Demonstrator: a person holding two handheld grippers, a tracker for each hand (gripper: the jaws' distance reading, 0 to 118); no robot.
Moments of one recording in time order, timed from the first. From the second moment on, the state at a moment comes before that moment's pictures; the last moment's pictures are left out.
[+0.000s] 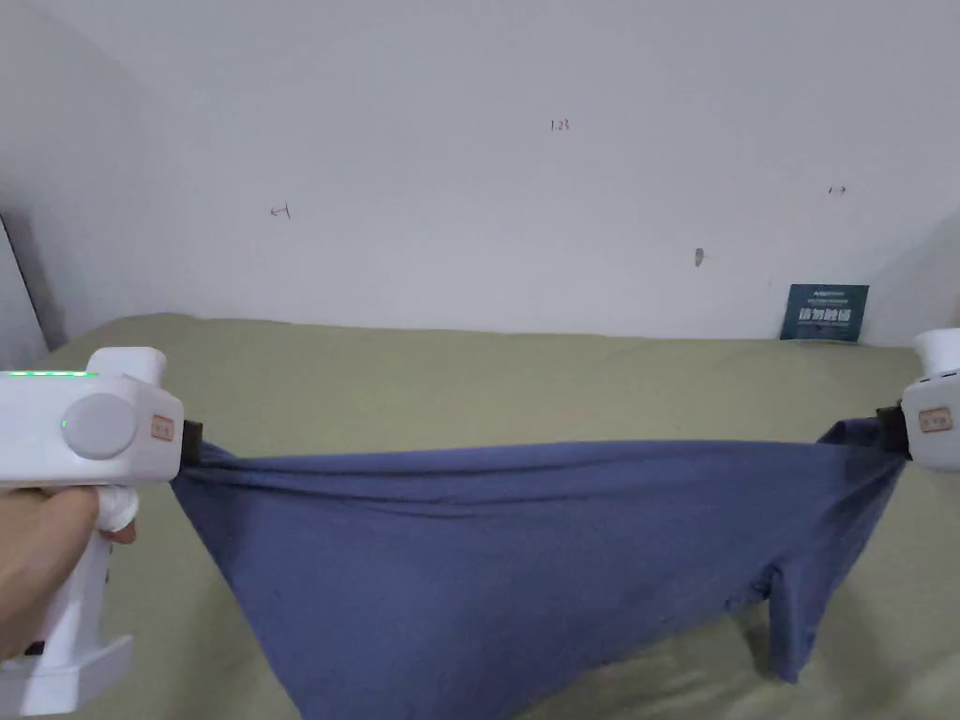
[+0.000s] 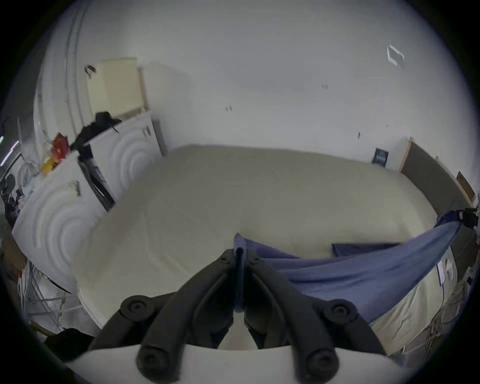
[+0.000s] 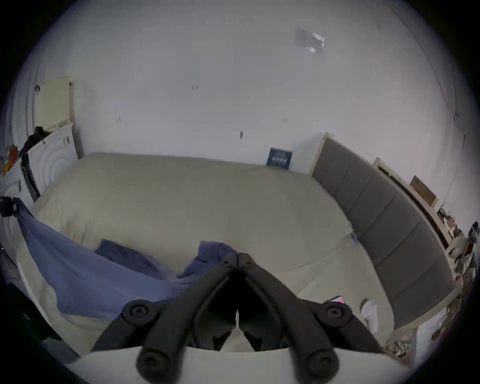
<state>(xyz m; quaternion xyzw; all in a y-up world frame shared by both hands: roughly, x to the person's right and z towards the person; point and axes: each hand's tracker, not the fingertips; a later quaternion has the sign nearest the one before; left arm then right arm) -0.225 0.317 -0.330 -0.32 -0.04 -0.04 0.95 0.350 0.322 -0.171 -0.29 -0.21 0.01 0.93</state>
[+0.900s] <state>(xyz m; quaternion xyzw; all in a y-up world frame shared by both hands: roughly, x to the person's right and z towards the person) -0.155 0.453 -0.435 -0.19 0.03 -0.05 0.98 0.382 0.461 -0.264 -0.16 -0.27 -0.01 0.95</state>
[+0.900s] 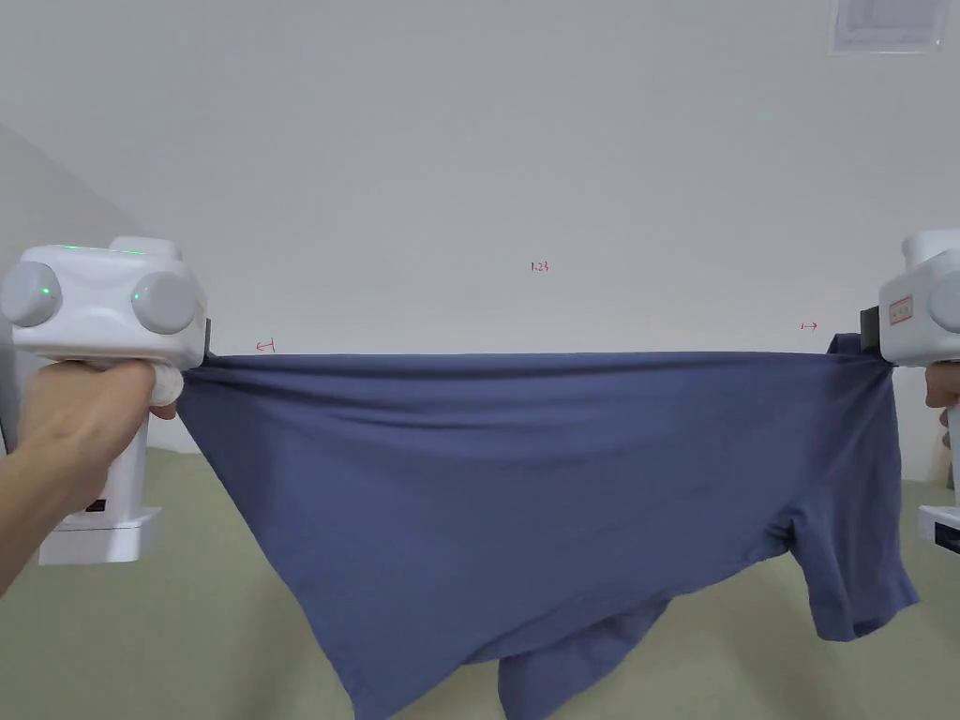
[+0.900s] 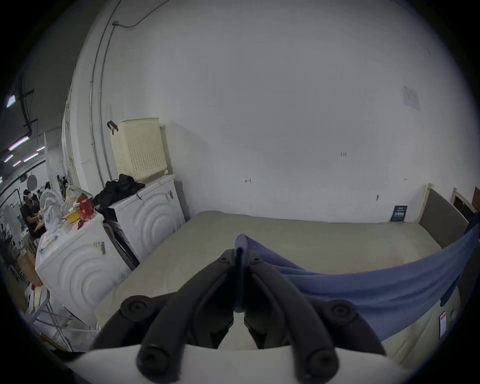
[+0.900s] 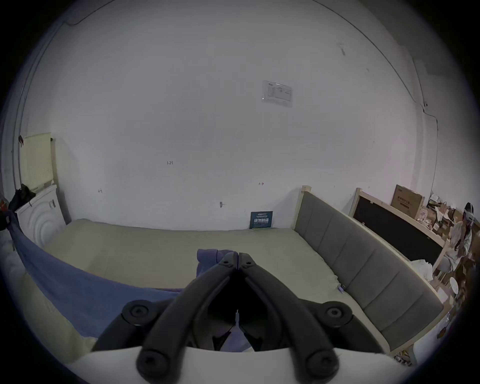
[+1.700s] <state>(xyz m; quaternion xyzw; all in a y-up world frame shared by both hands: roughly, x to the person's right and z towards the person) -0.161 0.215 -0.395 -0.32 -0.01 -0.08 0.95 0.373 0.217 -0.210 -0.30 -0.24 -0.05 0.92</state>
